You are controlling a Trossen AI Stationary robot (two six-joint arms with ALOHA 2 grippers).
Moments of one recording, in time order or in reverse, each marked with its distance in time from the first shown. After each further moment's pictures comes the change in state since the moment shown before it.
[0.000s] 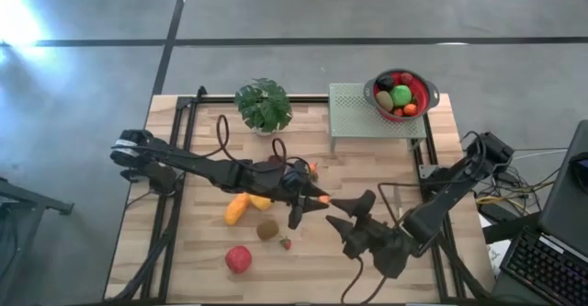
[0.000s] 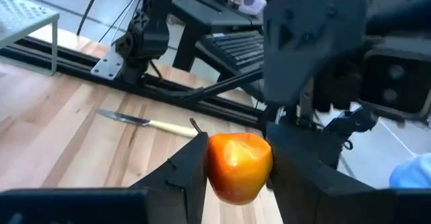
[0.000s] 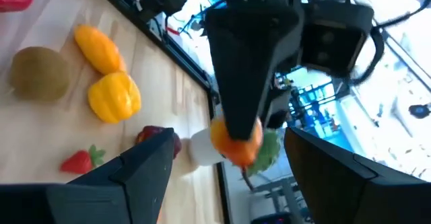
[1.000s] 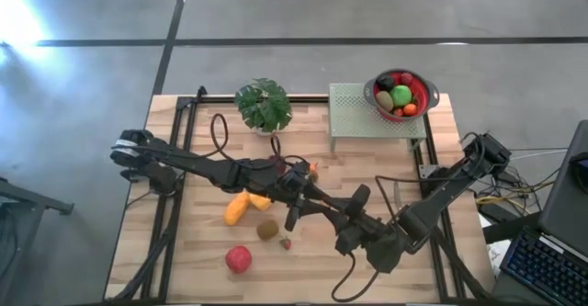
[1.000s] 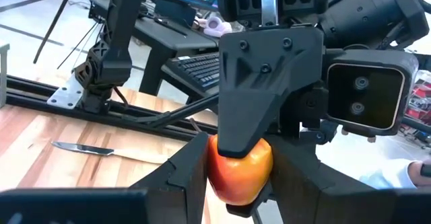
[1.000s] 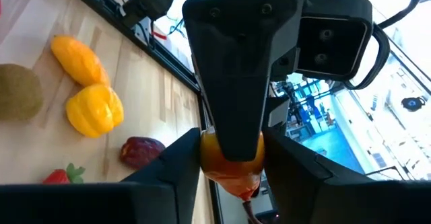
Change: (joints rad) left arm 0.000 0.001 0.000 0.126 0.094 0.011; right arm -0.050 0.026 0.096 -0.005 -0.016 -0.048
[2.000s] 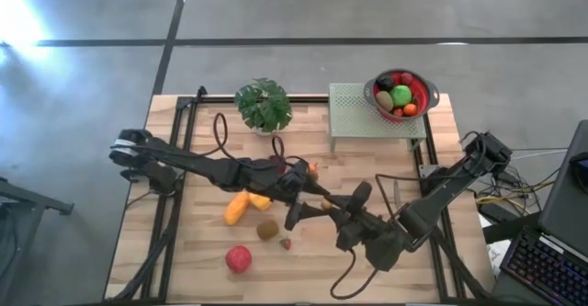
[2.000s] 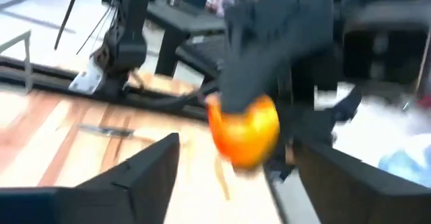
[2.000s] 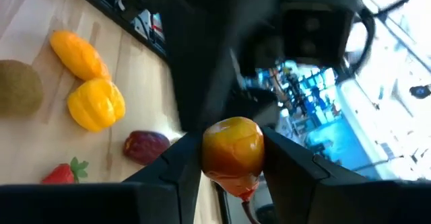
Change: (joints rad) left arm 0.006 -0.014 0.000 -0.105 -0.016 0.050; right arm -0.012 -0.018 -0.002 -0.075 -0.001 0.093
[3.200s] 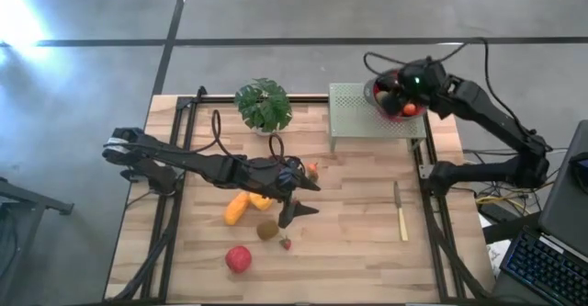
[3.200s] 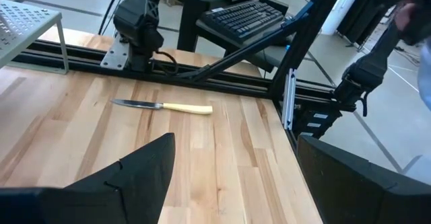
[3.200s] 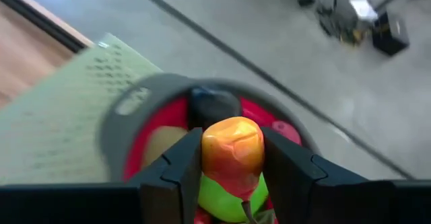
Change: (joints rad) left arm 0.003 -0.056 0.000 -0.194 -0.040 0.085; right arm -1.314 -0.512 0.005 -0.696 -0.692 0.437
